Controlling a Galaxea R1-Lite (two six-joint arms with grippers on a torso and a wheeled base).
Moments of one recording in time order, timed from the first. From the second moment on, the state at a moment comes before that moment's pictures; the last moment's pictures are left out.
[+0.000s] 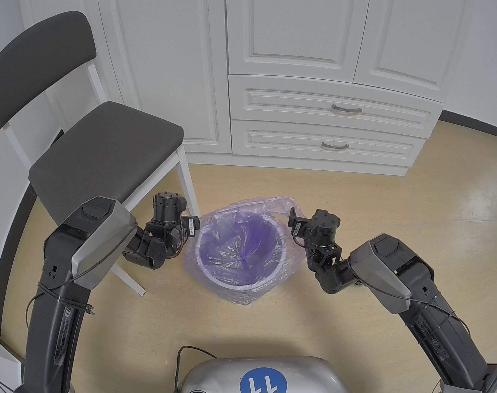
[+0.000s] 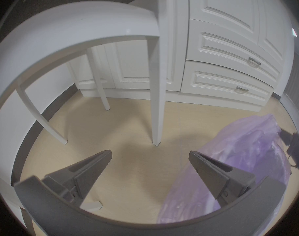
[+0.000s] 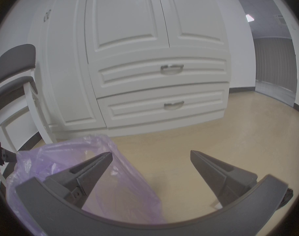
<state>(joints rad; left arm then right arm) -0.28 2.65 -1.58 -0.65 0.32 -0.15 0.42 2.94 -1.88 -1.06 -0.49 0.20</state>
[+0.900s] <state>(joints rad) -0.37 2.53 -1.43 -0.70 0.32 -0.21 0.39 3.01 -2.00 -0.70 -0.39 0.38</state>
